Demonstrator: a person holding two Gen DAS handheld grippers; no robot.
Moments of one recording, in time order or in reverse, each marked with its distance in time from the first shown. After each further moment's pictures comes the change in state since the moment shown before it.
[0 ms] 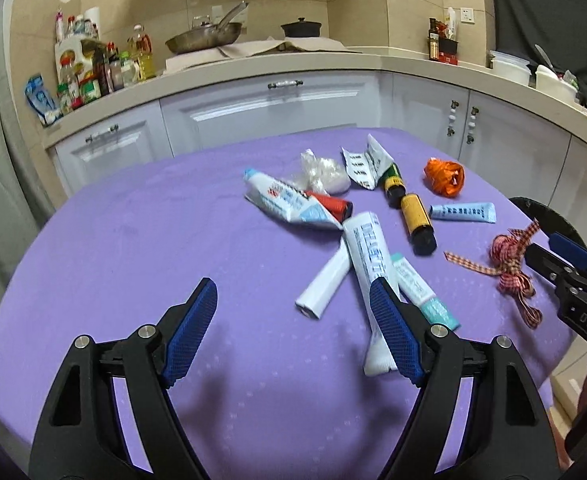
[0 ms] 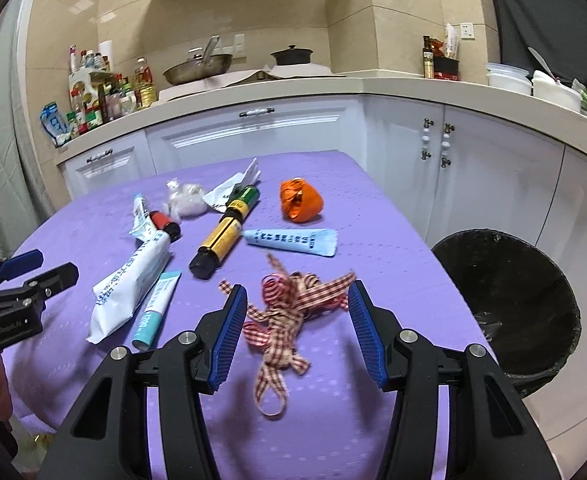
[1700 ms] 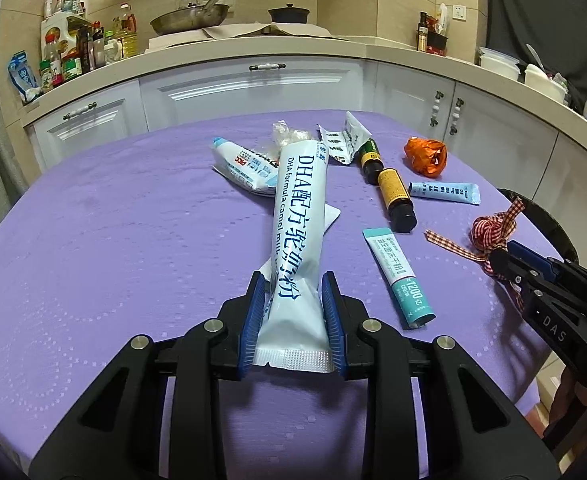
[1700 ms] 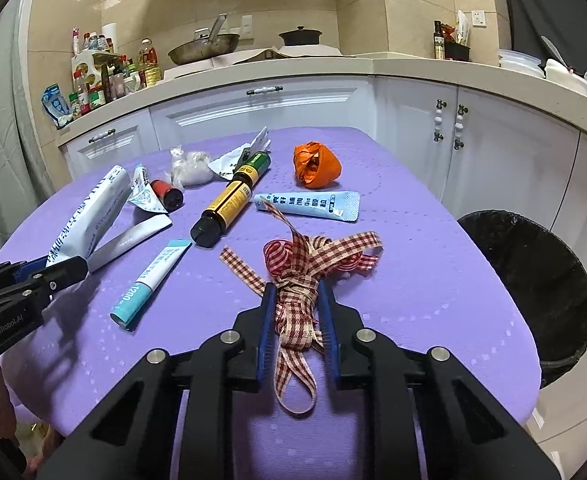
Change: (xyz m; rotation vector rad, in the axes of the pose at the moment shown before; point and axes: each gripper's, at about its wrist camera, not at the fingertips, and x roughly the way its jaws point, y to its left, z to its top) left arm 0.019 -0.014 -0.016 -0.026 0.031 -0.073; right arm 0.019 0.007 -0.017 -0.011 0.048 0.010
